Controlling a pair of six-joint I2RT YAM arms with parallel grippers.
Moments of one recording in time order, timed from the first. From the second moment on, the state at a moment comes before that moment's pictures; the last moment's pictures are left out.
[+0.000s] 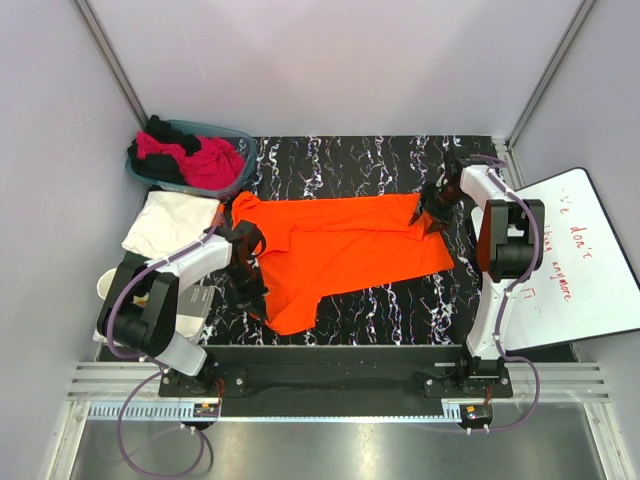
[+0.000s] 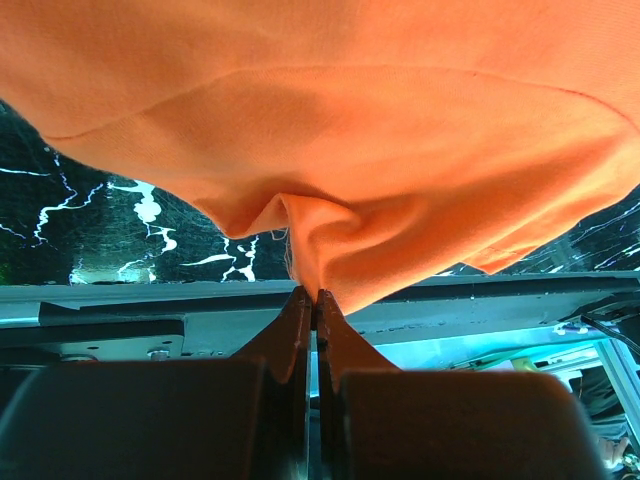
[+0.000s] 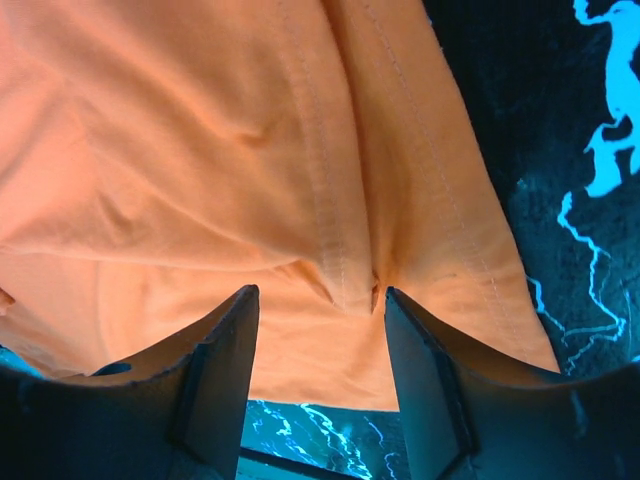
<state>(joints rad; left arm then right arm) -0.37 1.52 0.85 -0.97 0.31 -0.71 0.01 2.09 1.61 -0.86 -0.28 0.39</state>
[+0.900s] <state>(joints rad) -0.38 1.56 0.86 -0.97 0.29 -0.70 0.01 2.08 1.64 -0.85 -0.29 0.38</state>
